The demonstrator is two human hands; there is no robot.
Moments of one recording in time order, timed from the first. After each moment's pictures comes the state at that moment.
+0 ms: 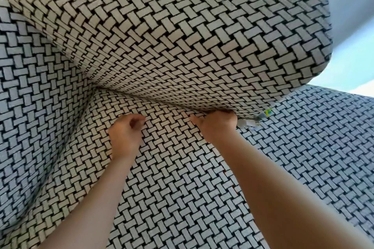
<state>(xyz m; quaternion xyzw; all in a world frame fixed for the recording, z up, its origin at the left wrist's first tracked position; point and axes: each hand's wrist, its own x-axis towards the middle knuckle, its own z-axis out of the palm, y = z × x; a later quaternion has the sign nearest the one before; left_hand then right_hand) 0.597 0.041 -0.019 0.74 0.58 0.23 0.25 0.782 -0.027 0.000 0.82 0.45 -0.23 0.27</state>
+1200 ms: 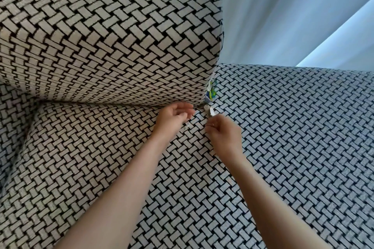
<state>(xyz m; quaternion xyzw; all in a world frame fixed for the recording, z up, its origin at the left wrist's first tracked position) 0.763 -0.055 0.018 0.57 0.46 0.08 0.68 0.832 -0.168 0.006 0.88 0.21 -0.24 -0.36</state>
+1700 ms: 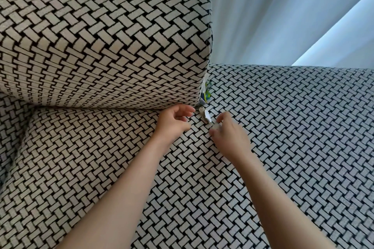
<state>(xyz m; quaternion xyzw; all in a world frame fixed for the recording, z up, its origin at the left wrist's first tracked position) 0.772 -0.061 0.019 0.63 0.45 0.05 0.64 0.854 -0.176 0.016 0.92 0.25 -0.27 -0.16</state>
